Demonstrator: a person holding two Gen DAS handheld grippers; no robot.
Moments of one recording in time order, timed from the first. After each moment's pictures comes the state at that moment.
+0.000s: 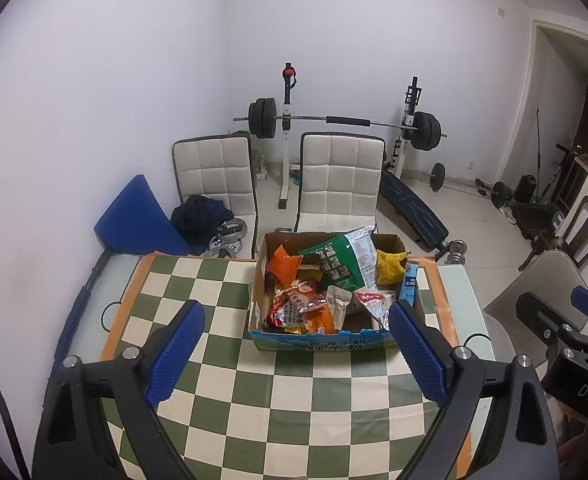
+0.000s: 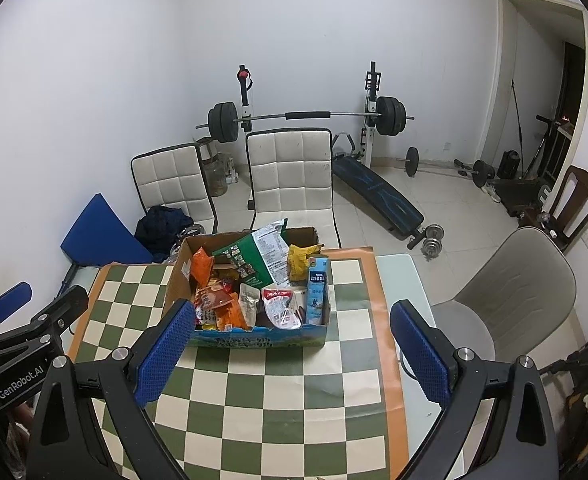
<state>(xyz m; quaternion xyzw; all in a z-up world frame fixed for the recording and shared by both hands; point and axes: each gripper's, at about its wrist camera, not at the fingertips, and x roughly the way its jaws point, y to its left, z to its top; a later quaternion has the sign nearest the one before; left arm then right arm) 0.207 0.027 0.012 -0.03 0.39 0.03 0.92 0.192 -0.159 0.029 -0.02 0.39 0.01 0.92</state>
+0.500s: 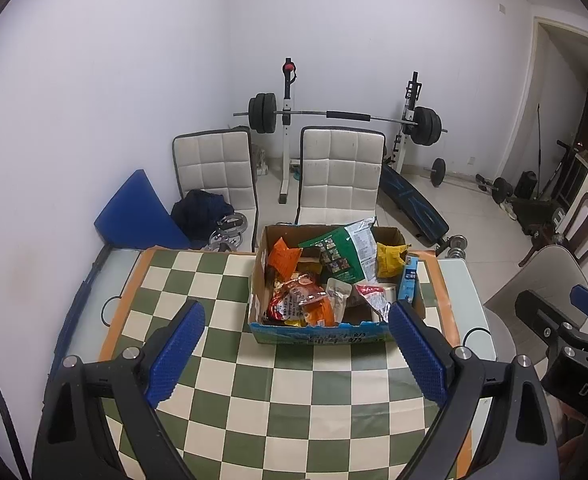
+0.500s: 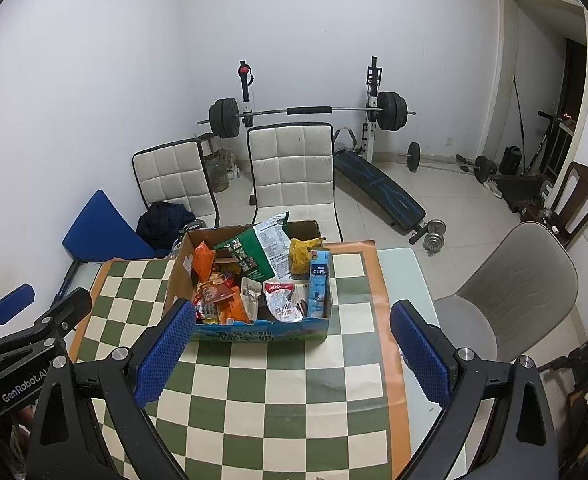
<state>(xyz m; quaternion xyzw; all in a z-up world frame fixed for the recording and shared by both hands) 0.200 0.027 0.002 -0.03 0.40 0.04 0.92 0.185 -0.161 0.024 -0.01 0.39 0.01 0.92</state>
